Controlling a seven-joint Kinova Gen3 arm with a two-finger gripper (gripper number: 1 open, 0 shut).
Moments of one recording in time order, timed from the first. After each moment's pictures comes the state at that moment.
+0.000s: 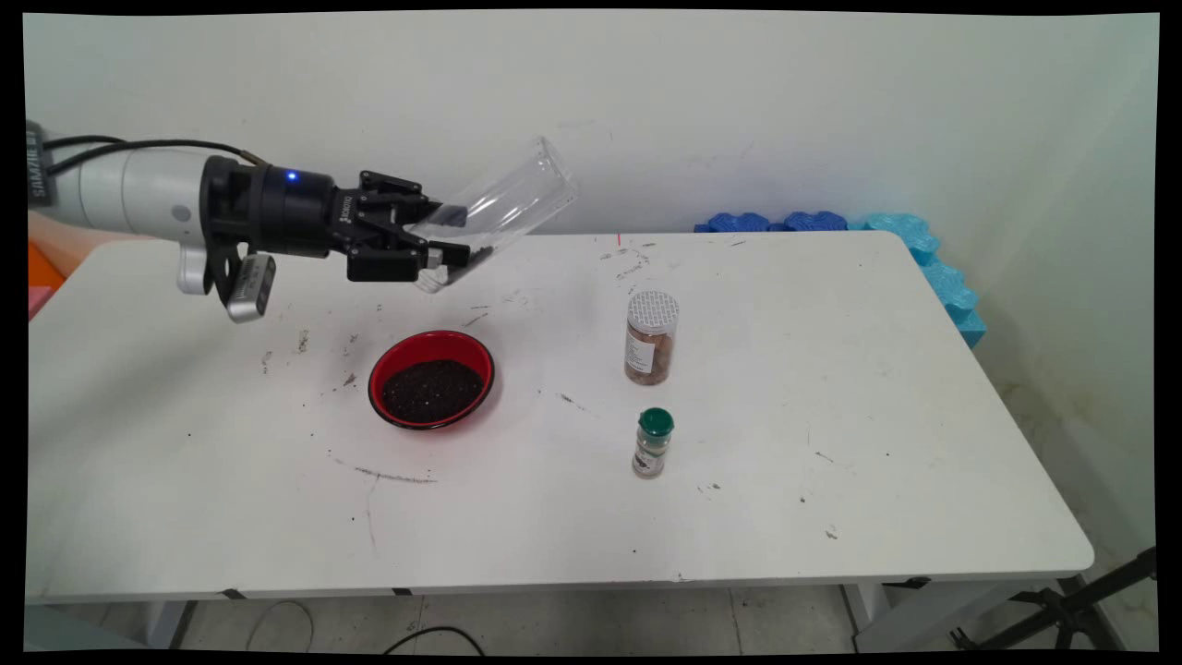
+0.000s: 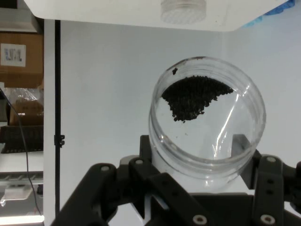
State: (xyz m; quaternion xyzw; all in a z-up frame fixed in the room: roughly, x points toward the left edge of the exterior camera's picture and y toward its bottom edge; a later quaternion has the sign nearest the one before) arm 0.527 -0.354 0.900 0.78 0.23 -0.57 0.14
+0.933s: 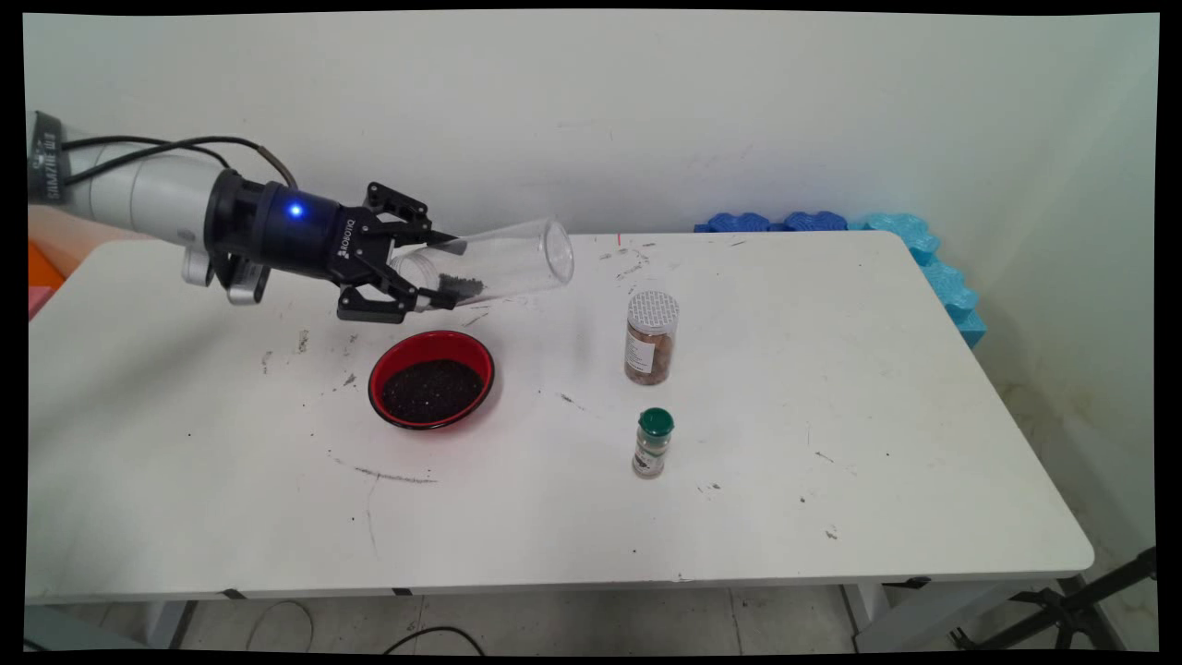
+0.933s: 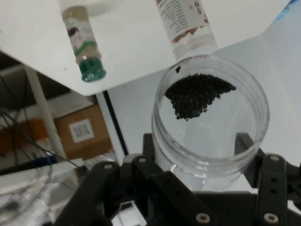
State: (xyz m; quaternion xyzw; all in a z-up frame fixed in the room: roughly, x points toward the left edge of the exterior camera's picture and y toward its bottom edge) arm 0.530 -0.364 0.896 0.85 0.04 -0.49 0.20
